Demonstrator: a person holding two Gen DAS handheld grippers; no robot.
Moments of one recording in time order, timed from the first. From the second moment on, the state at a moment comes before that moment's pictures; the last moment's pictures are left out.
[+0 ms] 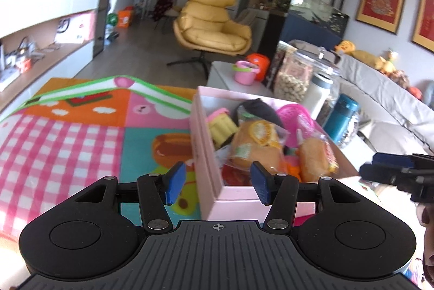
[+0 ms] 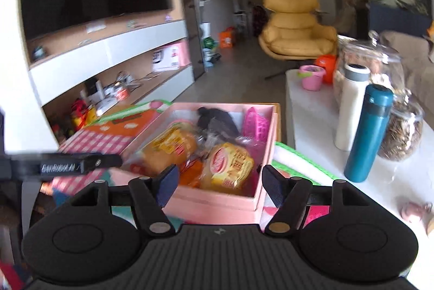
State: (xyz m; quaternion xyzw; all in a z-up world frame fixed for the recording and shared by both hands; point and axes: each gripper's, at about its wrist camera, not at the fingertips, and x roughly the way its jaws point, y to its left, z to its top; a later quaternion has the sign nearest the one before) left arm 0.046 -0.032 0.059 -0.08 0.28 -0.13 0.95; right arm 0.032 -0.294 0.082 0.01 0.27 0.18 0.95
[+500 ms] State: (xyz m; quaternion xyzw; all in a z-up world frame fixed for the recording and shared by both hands) left arm -0.008 -0.046 0.021 -0.01 0.33 -0.05 0.94; right arm 0.006 -0.257 0.029 0.03 0.35 0.10 0.93
